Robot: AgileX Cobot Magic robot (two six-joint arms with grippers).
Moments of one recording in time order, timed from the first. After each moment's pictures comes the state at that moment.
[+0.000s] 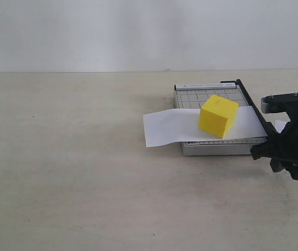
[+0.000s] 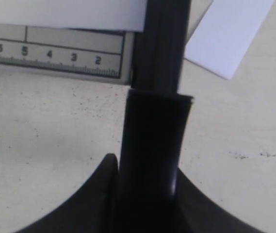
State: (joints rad) left arm 0.02 0.00 0.00 0.09 0.30 0.04; right arm 0.08 1.78 -0.87 0.11 0.48 -0.18
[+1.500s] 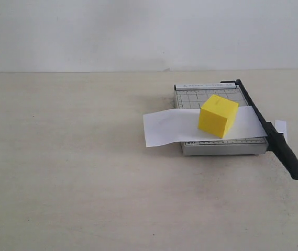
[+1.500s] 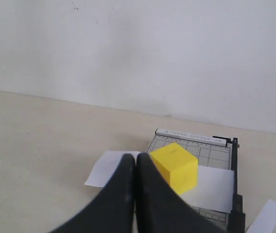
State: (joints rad) left arm 0.02 0.00 0.00 0.09 0.30 0.05; right arm 0.09 0.20 -0.26 1.04 0.40 -0.97
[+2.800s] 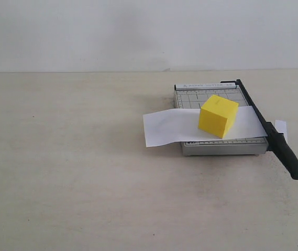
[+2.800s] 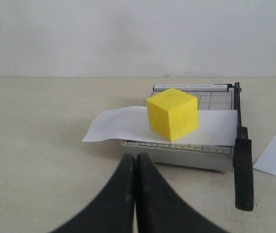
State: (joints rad) left arm 0.02 0.00 0.00 0.09 0.30 0.05; right arm 0.09 0.01 -0.01 0.97 0.38 -0.81
